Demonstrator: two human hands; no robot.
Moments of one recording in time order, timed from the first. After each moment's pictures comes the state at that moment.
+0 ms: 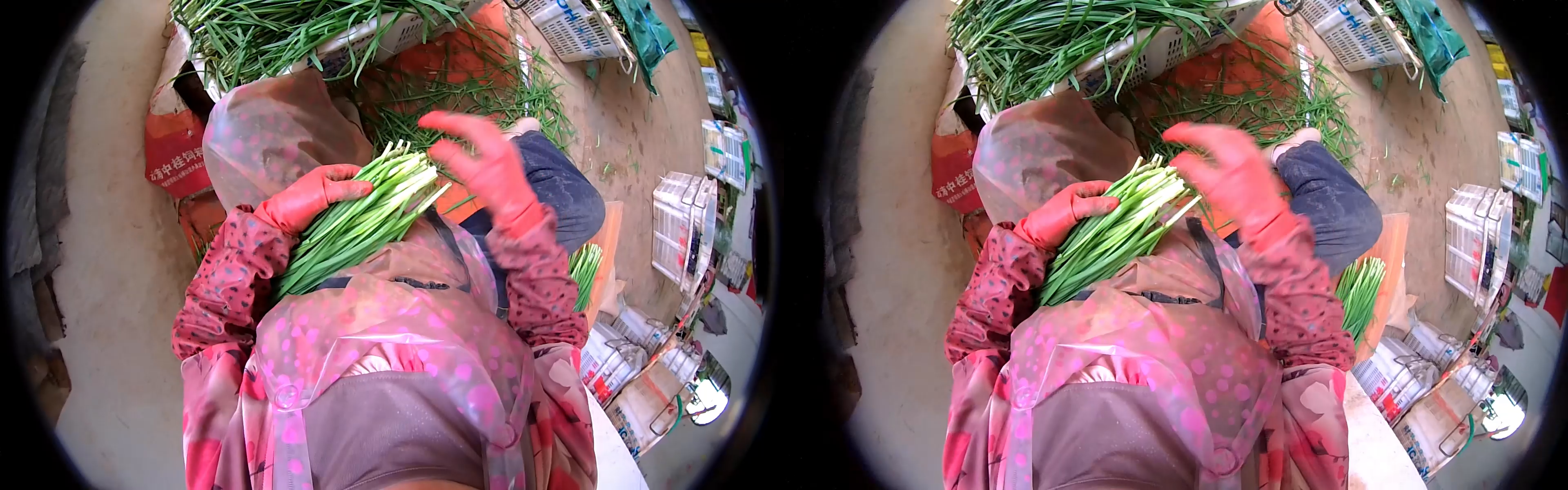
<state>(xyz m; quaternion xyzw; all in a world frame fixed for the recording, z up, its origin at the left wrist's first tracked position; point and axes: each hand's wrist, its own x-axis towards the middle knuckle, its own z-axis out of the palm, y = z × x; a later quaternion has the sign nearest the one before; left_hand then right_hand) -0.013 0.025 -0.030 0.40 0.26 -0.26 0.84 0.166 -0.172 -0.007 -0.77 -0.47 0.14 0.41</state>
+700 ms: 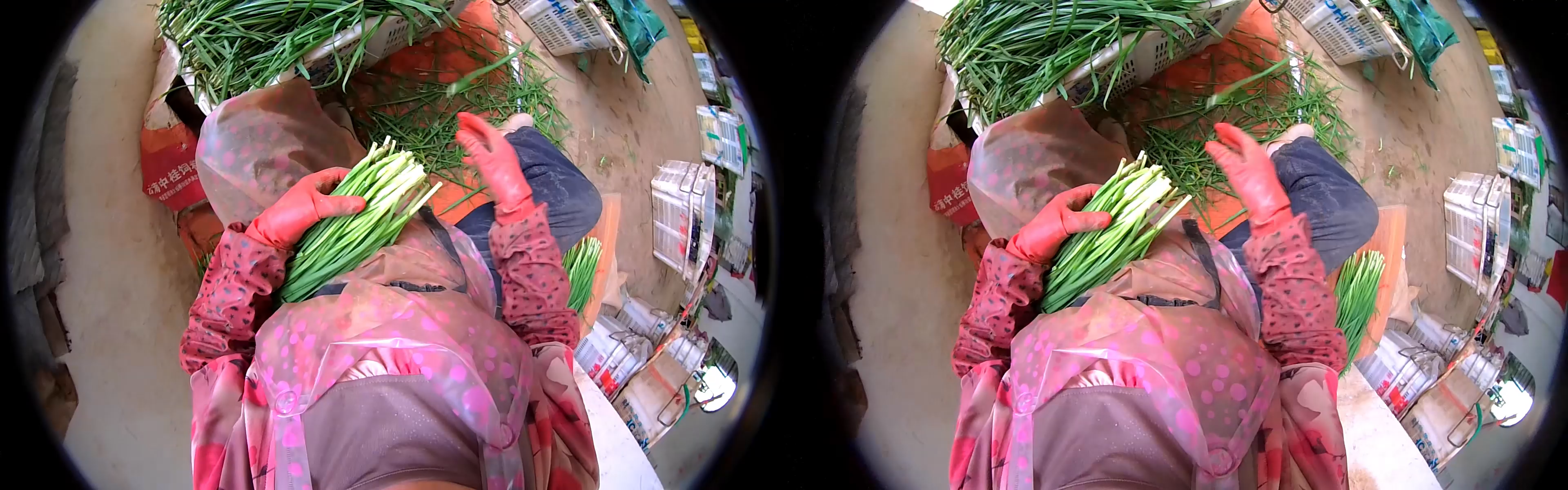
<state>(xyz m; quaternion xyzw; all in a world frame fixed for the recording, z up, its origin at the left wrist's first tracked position) -0.012 0.022 -0.011 0.47 0.26 -0.23 0.81 0.190 -0.211 -0.070 -0.81 -0.15 0.30 0.49</state>
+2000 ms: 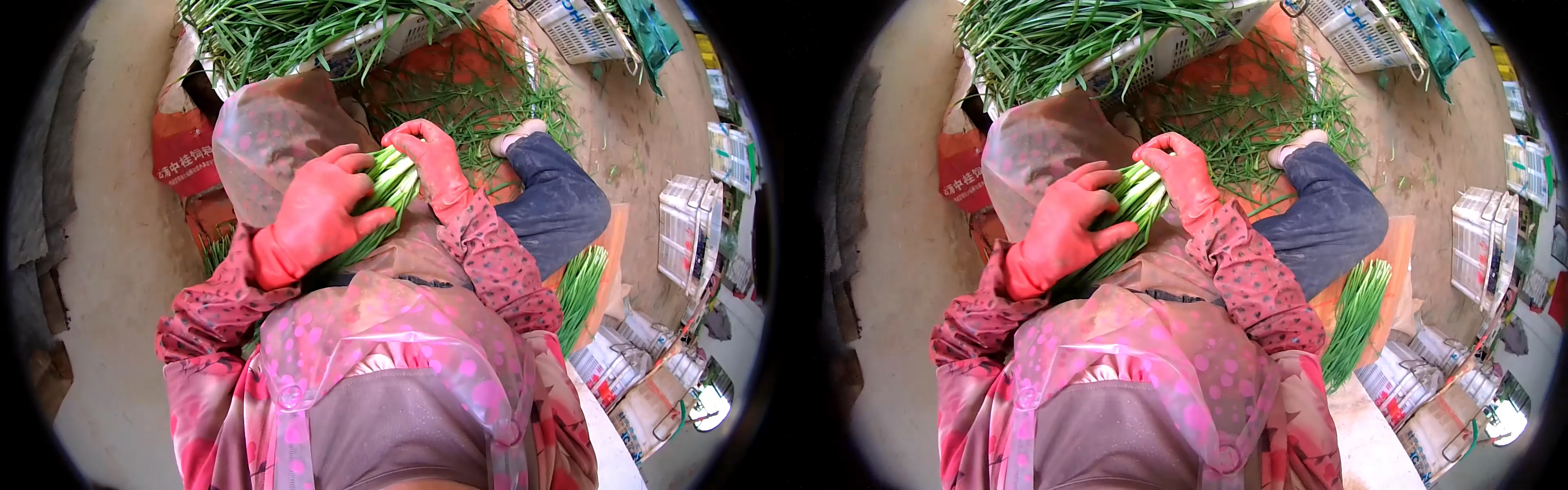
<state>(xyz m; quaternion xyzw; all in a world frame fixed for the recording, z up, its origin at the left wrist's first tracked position) -0.009 0.007 0.022 0.94 -0.02 0.09 0.34 0.122 -0.123 -0.071 -0.63 -0.08 0.42 0.65</state>
